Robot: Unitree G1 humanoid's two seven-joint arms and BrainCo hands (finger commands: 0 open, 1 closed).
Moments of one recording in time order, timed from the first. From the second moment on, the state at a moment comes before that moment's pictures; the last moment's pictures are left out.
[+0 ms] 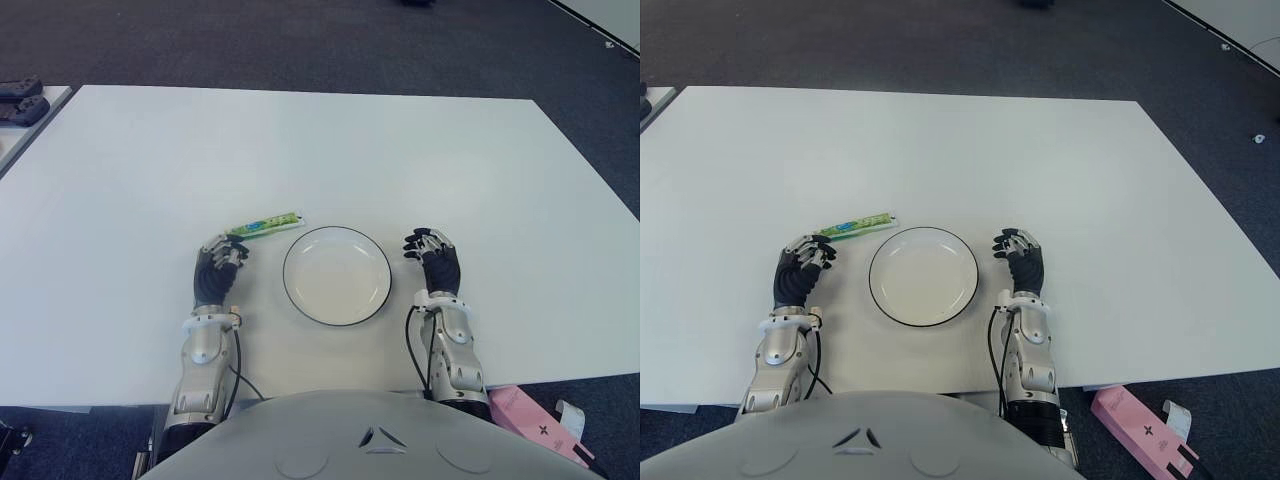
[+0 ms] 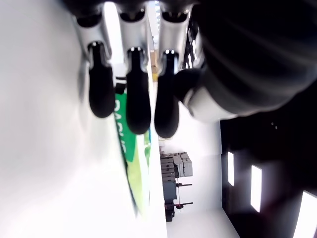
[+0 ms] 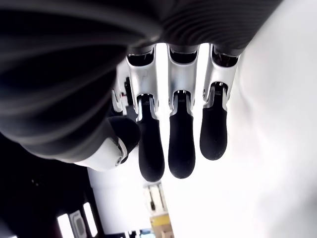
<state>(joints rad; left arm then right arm) 0.36 -0.04 0.02 0.05 0.12 -0.19 0.16 0.22 0.05 -0.05 0.01 0.17 0.01 -0.11</state>
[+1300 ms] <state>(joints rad) 0.42 -0.03 0.02 -0.04 0.19 -0.20 0.19 0.23 0.05 -0.05 -0.01 0.14 0.05 -0.08</state>
